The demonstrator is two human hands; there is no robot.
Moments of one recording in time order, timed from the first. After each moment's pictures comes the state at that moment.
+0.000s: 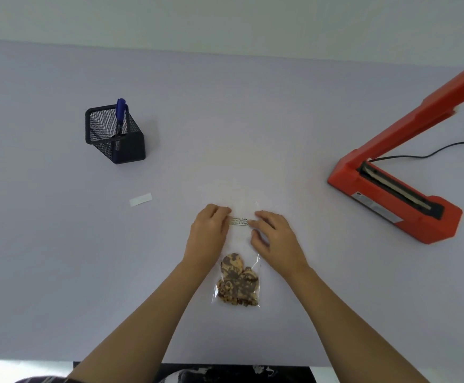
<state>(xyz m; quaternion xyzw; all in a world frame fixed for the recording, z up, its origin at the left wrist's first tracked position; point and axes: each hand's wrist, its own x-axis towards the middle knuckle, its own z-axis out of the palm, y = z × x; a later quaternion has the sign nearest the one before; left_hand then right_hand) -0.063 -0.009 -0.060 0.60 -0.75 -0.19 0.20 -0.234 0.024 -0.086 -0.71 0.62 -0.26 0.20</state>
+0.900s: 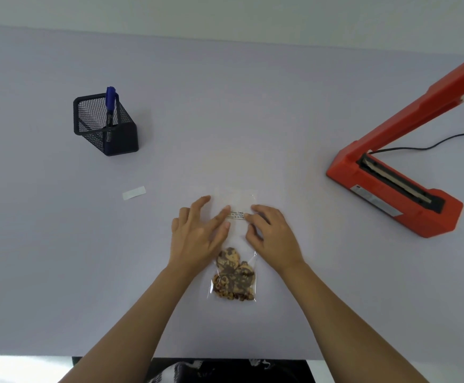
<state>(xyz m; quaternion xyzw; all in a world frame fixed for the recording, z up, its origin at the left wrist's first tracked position) -0.044 0.010 -0.066 0.62 -0.77 -0.13 0.10 -0.231 0.023 -0.093 -0.72 0.62 -0.26 0.17</state>
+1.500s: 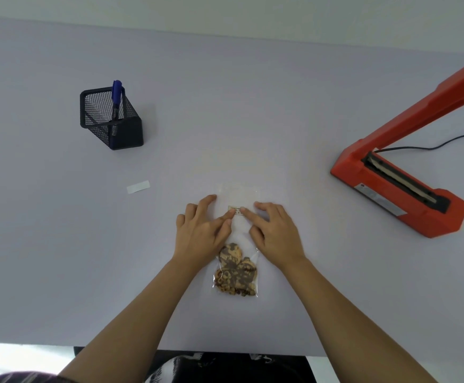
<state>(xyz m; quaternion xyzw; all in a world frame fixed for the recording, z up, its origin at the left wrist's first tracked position) -0.046 0.009 -0.075 0.61 -0.78 -0.11 0.09 -0.234 0.020 -0.091 -0.77 0.60 -0.18 0.13</state>
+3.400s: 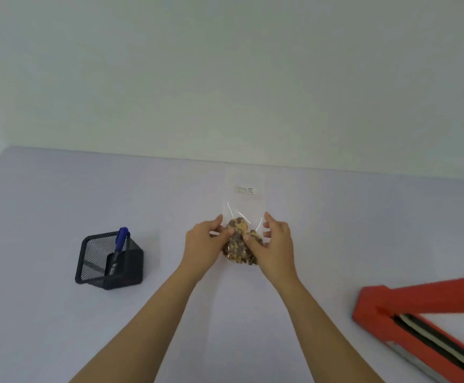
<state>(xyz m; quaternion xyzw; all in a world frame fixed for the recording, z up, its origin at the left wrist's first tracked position) -0.067 -0.235 -0.005 0.66 -0.51 -0.48 0.29 -0.210 -0.211 -0.018 -0.49 0.70 -0.37 0.37</state>
